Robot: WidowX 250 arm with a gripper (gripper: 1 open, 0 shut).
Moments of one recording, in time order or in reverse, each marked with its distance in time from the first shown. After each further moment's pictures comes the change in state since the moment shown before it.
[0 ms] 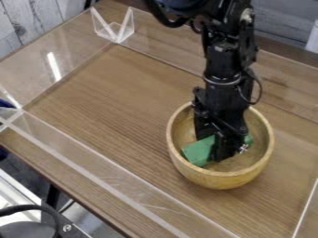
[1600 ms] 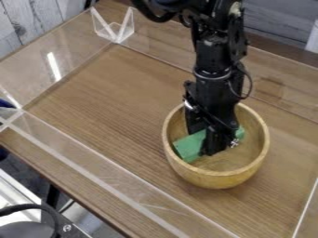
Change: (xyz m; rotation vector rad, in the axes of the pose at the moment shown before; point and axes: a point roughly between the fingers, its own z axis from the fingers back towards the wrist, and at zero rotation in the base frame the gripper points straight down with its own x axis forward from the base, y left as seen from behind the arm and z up) arm -0.013 0.004 0.008 0.013 0.026 0.019
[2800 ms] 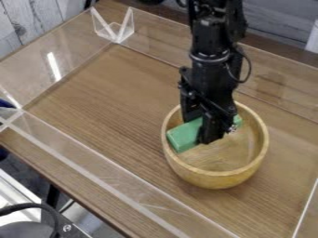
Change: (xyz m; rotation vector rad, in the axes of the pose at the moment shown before) arm -0.002 0.002 0.026 0.010 -0.032 0.018
